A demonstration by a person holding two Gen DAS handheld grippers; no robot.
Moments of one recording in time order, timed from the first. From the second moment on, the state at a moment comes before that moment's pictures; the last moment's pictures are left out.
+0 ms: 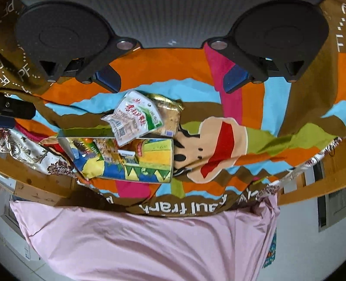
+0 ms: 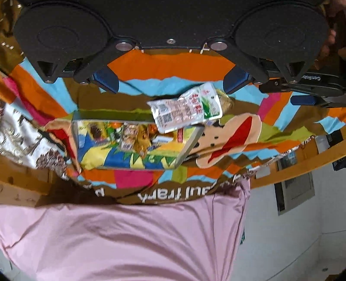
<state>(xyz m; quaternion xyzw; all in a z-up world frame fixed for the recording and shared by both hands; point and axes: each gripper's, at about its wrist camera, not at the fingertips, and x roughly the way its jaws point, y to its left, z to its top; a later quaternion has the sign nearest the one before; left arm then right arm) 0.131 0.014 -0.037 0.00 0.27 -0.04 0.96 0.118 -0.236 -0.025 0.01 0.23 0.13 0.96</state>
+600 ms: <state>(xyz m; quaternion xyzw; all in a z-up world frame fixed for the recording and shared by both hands) 0.194 0.026 -0.067 0.02 0.29 -0.06 0.96 0.198 -0.222 -0.066 0.06 0.31 0.17 0.93</state>
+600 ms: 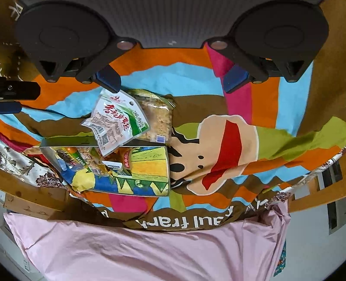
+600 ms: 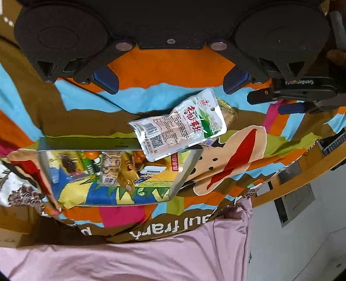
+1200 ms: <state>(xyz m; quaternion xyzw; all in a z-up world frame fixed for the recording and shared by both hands) 0.218 0.050 -0.093 -0.06 0.31 -0.06 0.95 0.296 -0.213 -0.114 0.19 0.35 0.20 0.90</state>
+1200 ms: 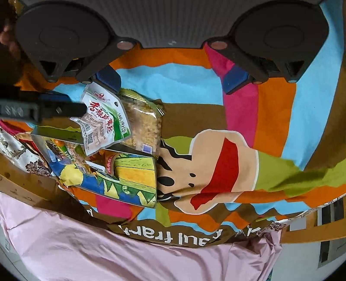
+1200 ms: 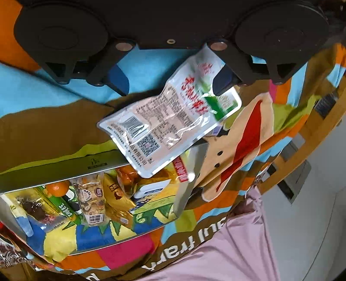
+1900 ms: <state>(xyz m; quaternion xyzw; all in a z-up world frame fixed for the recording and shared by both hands) 0.225 0.026 -0.080 -0.05 0.30 -0.05 0.95 0.287 -0.234 -0.097 0.18 0.40 0.13 0.89</state>
